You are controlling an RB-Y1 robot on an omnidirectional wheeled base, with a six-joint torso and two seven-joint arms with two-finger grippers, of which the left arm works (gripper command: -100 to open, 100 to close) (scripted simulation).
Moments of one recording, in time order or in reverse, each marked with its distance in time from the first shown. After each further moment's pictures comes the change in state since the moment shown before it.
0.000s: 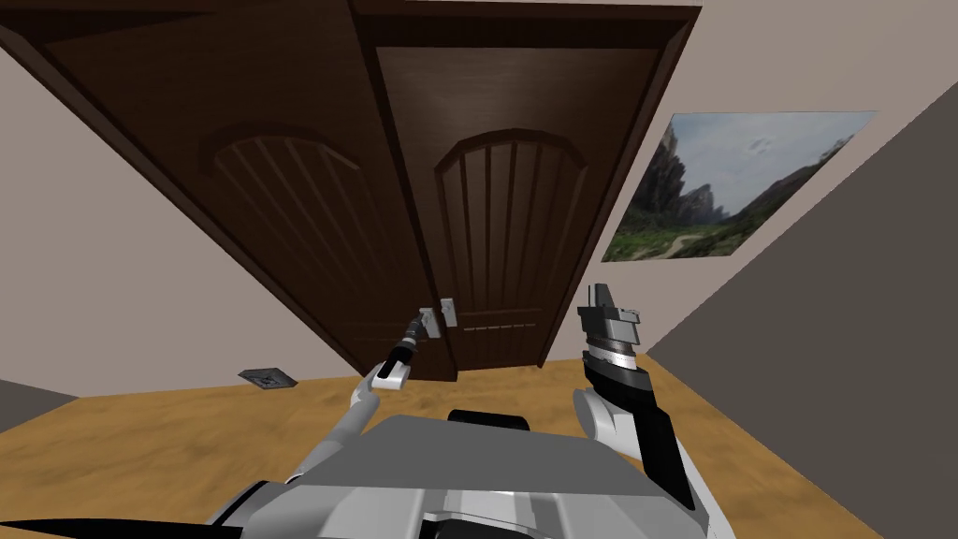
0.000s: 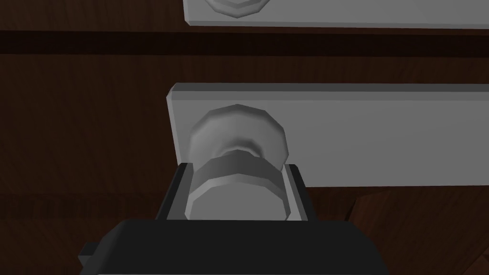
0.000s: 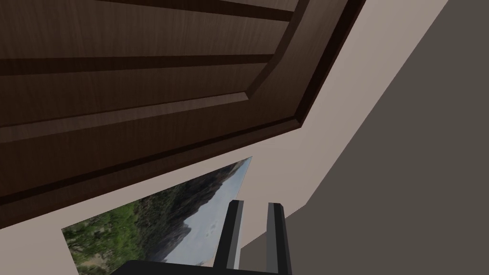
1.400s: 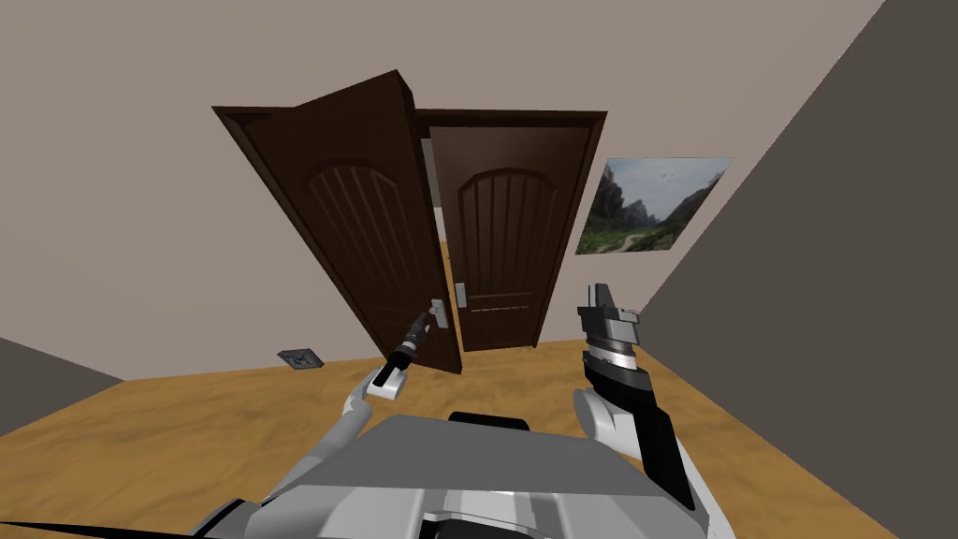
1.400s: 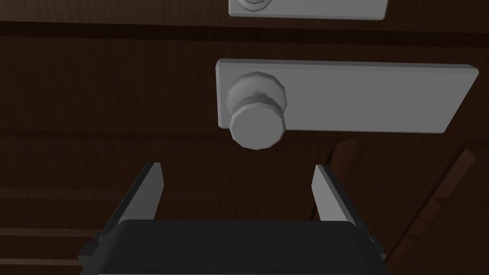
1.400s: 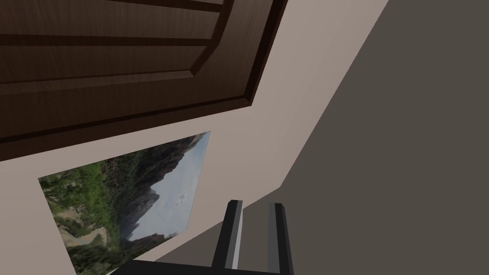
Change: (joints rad) arm 0.066 0.059 -0.089 -0.078 0.002 -0.039 0.058
